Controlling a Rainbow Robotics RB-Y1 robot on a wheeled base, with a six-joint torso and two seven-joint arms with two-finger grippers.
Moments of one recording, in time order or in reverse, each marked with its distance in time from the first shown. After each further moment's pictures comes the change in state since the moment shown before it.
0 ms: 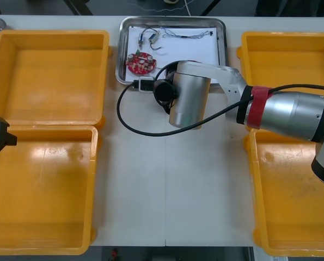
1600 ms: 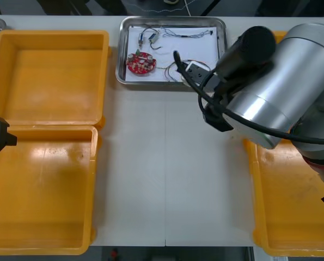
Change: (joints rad) right arm 0.501 -0.056 -0.751 -0.973 -0.026 0.942 0.008; left arm 0.001 0.000 0.000 0.000 0.000 0.000 0.000
